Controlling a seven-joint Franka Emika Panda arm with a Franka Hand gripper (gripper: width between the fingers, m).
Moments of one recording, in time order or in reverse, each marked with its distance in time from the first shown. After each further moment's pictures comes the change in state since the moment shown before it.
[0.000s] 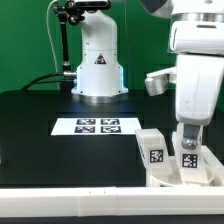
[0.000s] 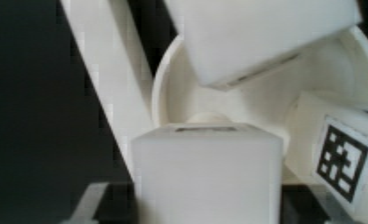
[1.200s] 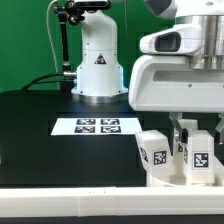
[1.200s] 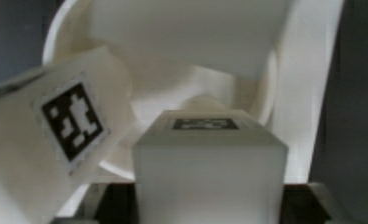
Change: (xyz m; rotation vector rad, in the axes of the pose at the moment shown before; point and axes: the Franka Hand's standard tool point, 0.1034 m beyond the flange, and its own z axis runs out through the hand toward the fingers) arm 0.012 -0.016 -0.001 0.077 -0.005 1.356
